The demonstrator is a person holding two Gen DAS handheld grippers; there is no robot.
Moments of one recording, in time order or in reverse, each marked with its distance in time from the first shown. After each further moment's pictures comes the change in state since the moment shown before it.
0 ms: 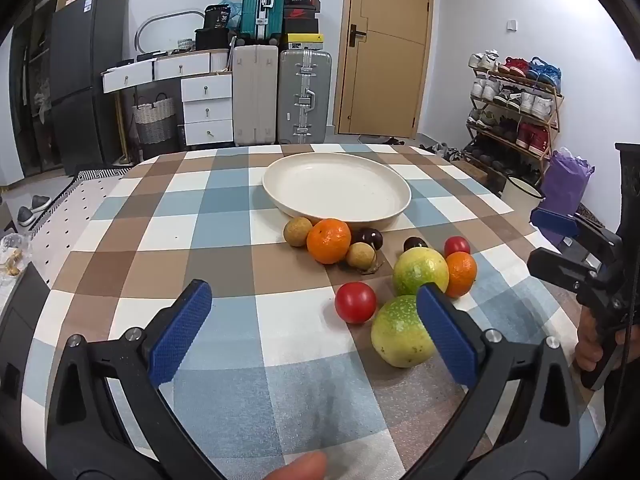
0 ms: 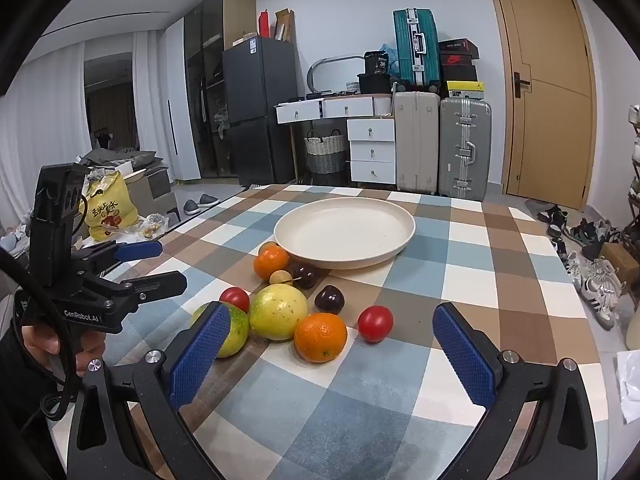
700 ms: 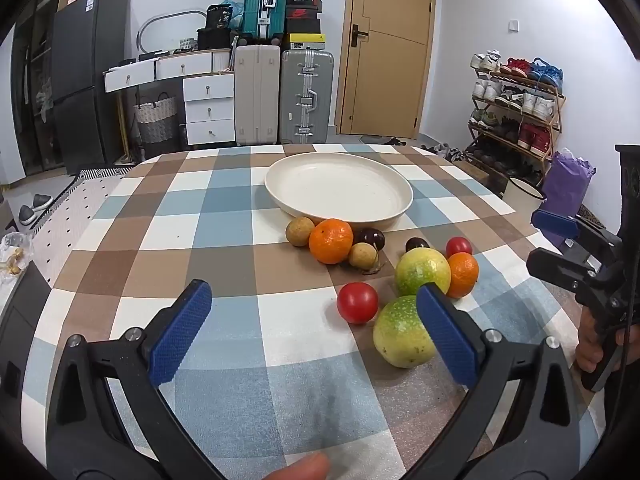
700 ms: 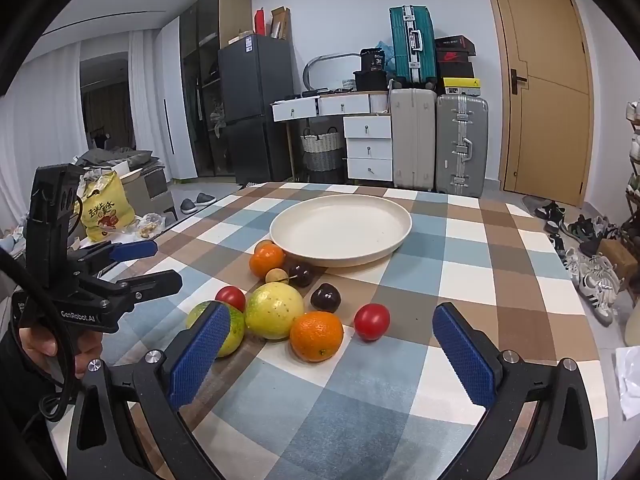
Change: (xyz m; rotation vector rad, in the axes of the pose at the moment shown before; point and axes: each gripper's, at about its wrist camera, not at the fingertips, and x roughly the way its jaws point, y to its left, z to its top) left arm 0.001 0.000 0.000 0.000 0.013 0.001; right arm 0.004 -0.005 0.000 0.004 0.010 -0.007
